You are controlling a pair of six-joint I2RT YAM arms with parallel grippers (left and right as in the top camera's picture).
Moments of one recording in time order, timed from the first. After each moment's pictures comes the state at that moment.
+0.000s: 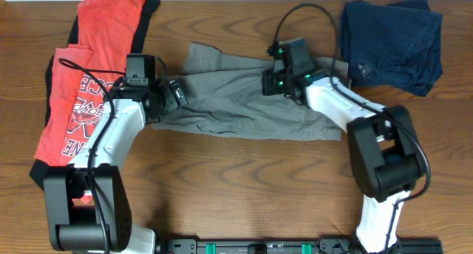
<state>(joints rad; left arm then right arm) -0.02 1.67 1.06 -0.56 0.05 -0.46 0.39 2.08 1.33 -0.17 -0.22 0.27</state>
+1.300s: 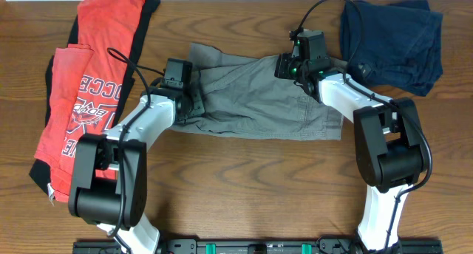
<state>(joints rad) -0.19 1.83 1.06 -0.40 0.02 -0.43 0.28 2.11 1.33 0.01 -0.19 0.43</state>
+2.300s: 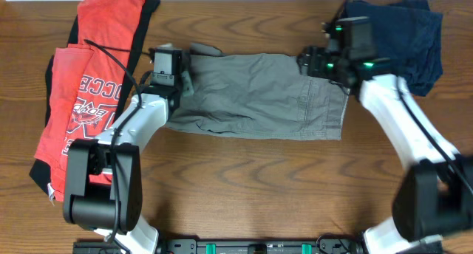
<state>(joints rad) -0.15 1.78 1.07 -0.29 -0.16 -0.38 0.16 1.71 1.33 -0.53 -0.21 0.34</state>
